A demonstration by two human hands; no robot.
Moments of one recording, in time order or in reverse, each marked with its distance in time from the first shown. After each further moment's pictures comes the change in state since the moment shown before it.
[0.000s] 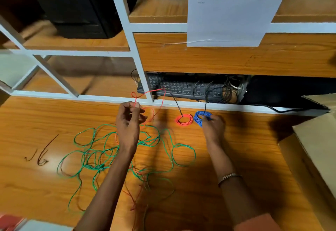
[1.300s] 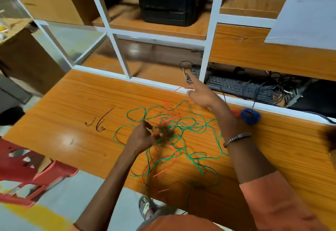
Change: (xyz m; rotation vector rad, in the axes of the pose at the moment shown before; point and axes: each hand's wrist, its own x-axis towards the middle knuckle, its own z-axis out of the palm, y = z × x) left_hand -0.024 -0.012 -0.229 0.935 -0.325 -0.460; right_hand -0.177 -0.171 0.129 -0.343 -0.826 -0.582
